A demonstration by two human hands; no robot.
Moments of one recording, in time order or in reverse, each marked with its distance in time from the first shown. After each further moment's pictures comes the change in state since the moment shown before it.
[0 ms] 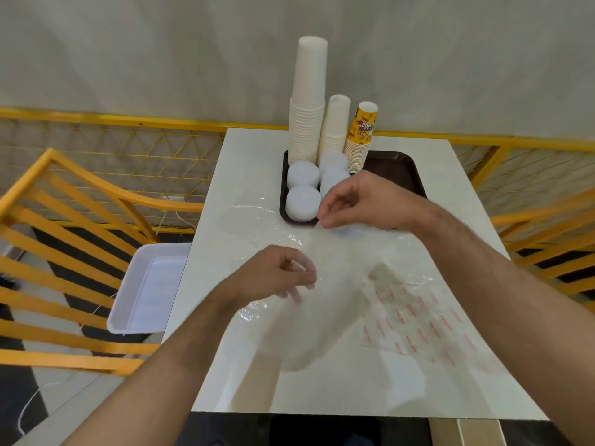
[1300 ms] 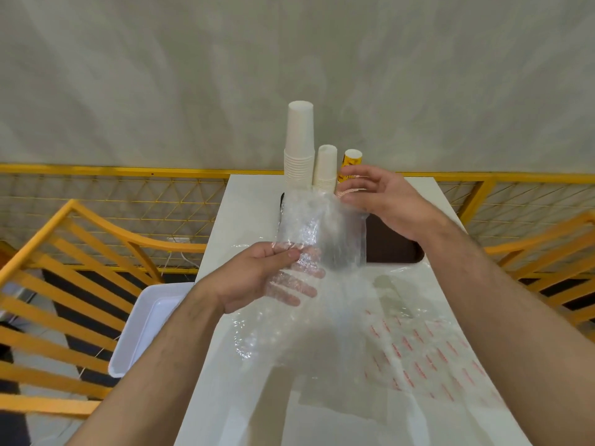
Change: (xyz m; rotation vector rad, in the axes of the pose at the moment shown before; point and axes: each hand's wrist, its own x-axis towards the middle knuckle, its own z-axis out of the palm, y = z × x) left_hand -0.026 0.074 -0.022 -0.416 -0.114 0.099; right_hand -0.009 0.007 -0.052 0.614 0.345 -0.047
